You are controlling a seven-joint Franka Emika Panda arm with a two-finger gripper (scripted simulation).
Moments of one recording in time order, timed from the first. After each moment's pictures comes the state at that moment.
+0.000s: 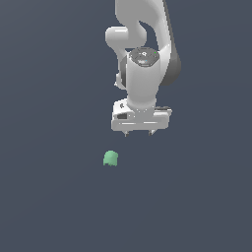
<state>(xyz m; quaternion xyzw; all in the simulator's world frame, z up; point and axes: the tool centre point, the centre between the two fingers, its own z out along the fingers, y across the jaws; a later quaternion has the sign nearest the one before) 0.012 0.051 0.194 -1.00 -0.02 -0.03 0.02</state>
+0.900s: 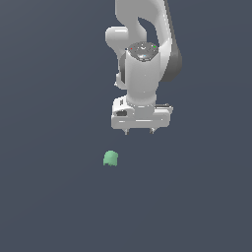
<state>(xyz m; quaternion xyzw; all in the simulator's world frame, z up) 0.012 0.052 0.205 -1.00 0.00 -0.03 0.03</state>
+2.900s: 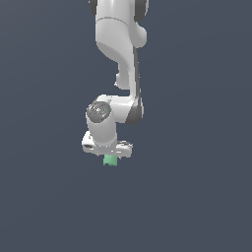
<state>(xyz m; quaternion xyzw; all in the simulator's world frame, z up) 0.045 -0.077 0.065 -1.00 0.06 0.00 0.00</state>
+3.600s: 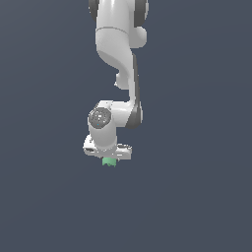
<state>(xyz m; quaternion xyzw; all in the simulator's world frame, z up) 0.045 -0.077 0.041 -1.00 0.06 0.00 0.00</state>
